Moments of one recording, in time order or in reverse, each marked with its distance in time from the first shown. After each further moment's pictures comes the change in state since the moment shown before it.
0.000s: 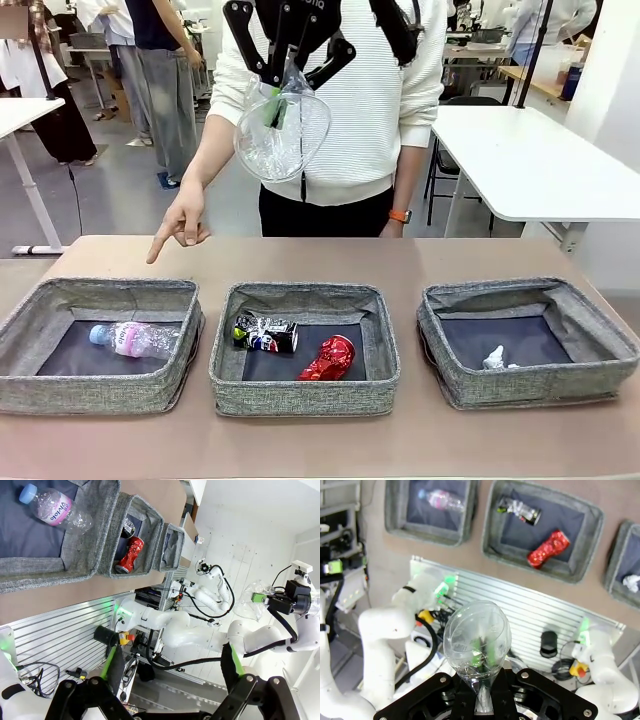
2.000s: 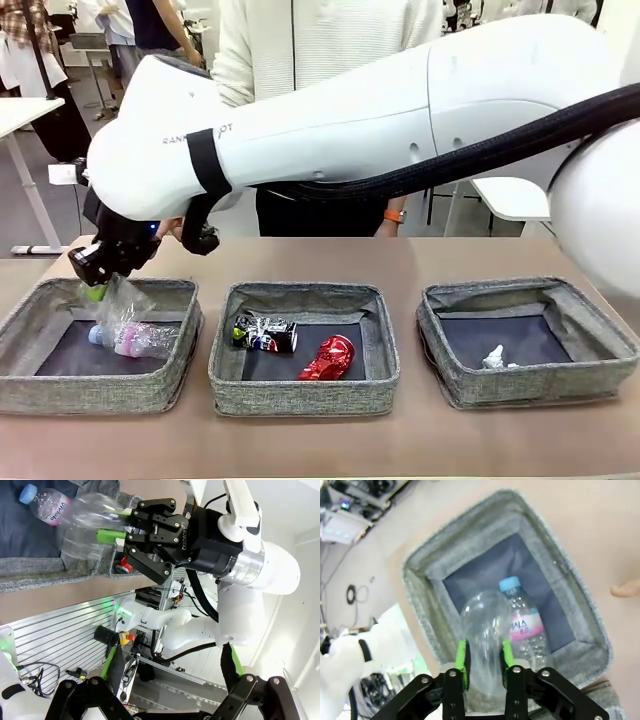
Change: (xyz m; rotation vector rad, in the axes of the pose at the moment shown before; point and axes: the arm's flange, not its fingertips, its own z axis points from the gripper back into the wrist) left arm 0.000 0.000 0.000 0.001 0.000 -0.001; right arm 0.123 0.129 -0.319 0.107 -0.266 0.845
